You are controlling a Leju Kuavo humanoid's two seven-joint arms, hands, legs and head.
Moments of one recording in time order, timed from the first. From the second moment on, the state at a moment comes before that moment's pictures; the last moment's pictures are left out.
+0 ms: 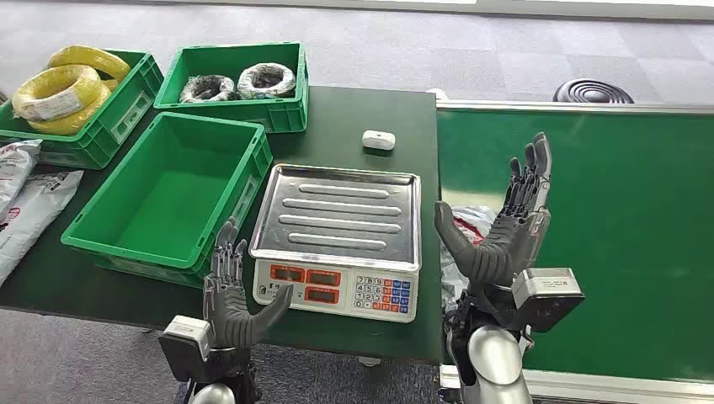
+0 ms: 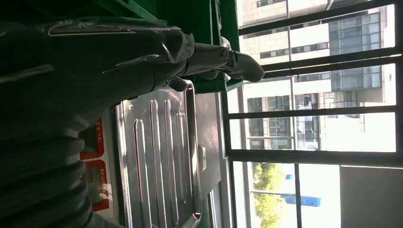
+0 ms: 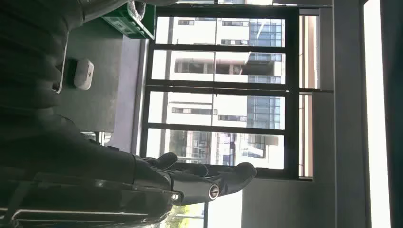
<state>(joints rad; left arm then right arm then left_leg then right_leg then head) 0.02 -0.16 -0.44 -1.49 -0.02 0.40 -0.70 -0.17 0.18 0.34 -1.64 0.14 -0.37 -0.57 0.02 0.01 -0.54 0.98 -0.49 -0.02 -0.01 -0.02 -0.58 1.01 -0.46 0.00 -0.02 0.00</state>
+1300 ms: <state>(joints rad) 0.04 -0.16 -0.46 -1.48 -0.02 0.34 -0.70 -0.25 0.25 -0.02 -1.66 1.41 -0.69 -0.33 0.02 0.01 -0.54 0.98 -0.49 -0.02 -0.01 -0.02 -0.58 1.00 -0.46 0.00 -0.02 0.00</state>
